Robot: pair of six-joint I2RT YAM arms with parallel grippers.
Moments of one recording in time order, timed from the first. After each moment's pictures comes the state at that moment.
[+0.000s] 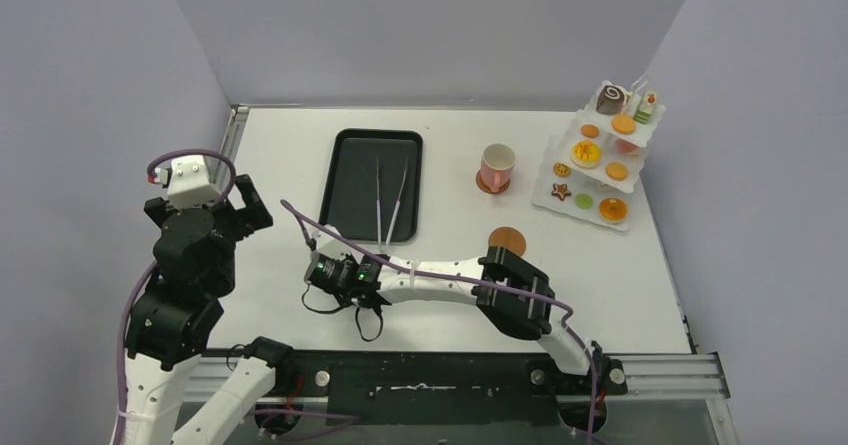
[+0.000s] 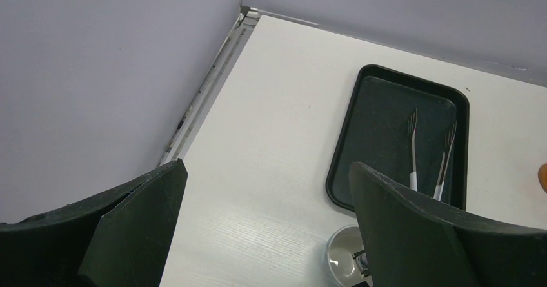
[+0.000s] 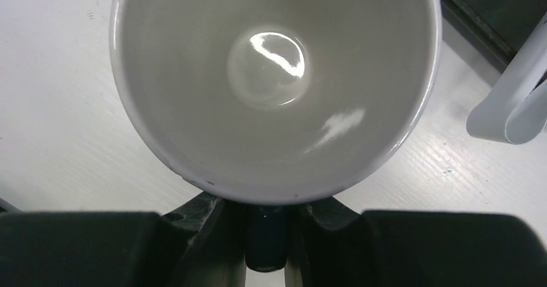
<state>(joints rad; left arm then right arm) -0.33 0.64 1.16 -0.75 -0.61 -0.20 1.30 2.17 1.68 -0.51 0.41 0.53</state>
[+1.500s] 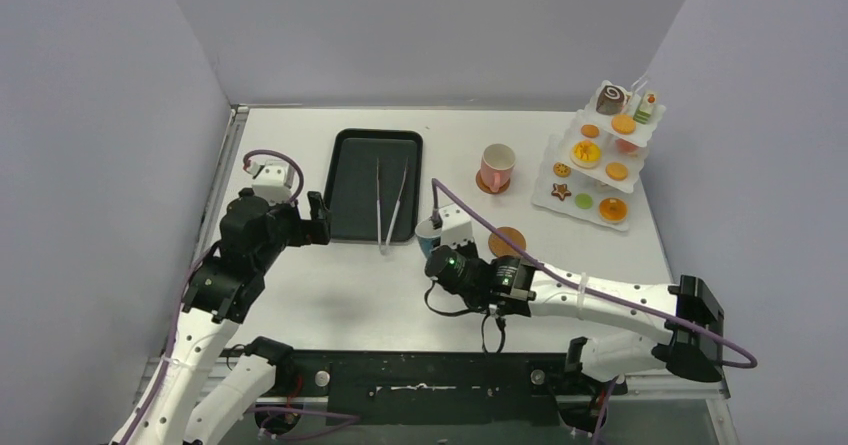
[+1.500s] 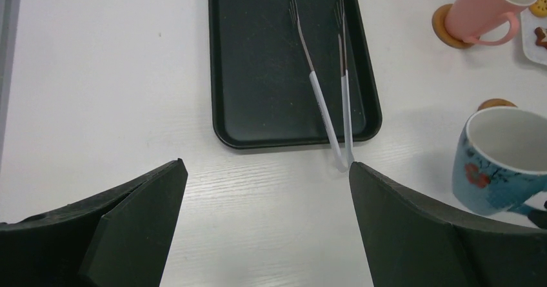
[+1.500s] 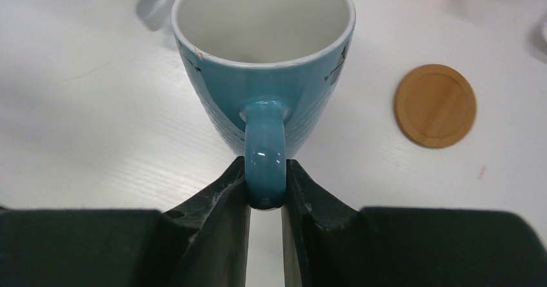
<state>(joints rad) -0.34 0.70 0.85 -0.54 -0.12 -0.22 1.24 1.31 0.99 -0.56 0.65 0.58</state>
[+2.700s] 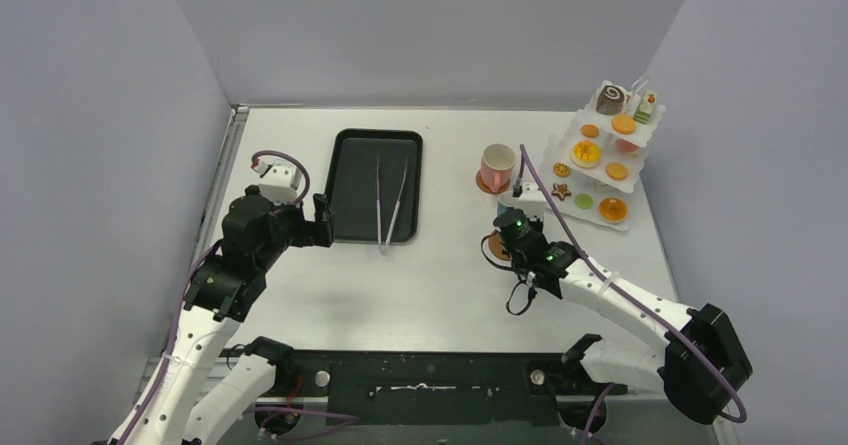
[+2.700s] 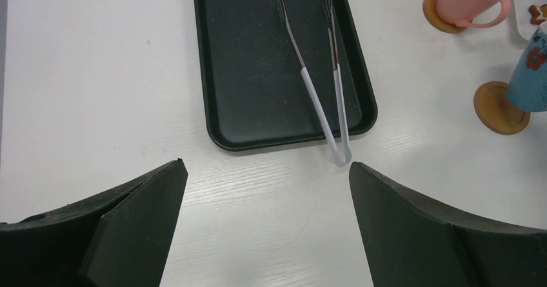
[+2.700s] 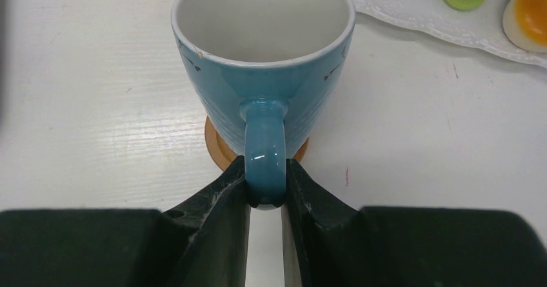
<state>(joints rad) -0.35 0.73 0.85 -0.53 -0.07 -0.17 0.68 1.14 0.66 -0.32 0.64 0.48</state>
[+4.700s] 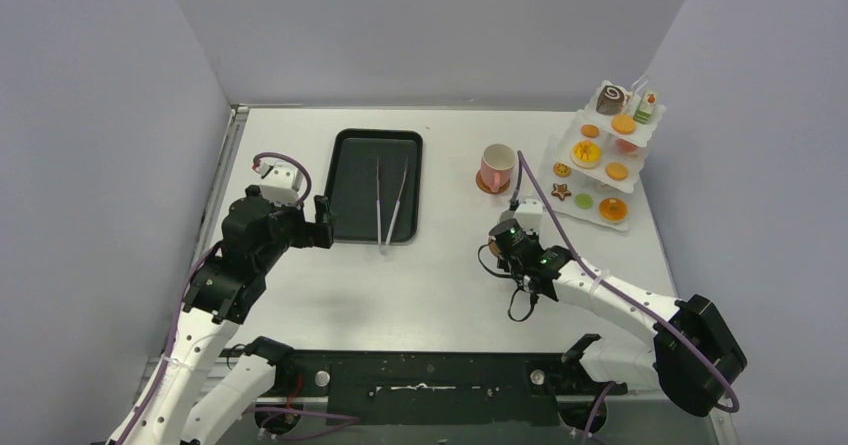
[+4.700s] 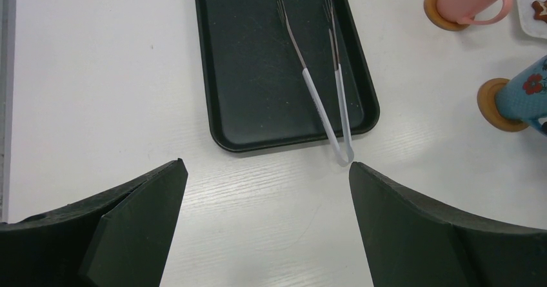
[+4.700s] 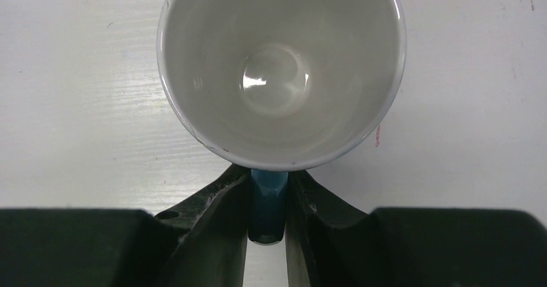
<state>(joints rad) -0.36 0.72 0.85 -0.53 -0.08 -0.15 0.68 1.19 0.60 -0.35 0.53 0.59</state>
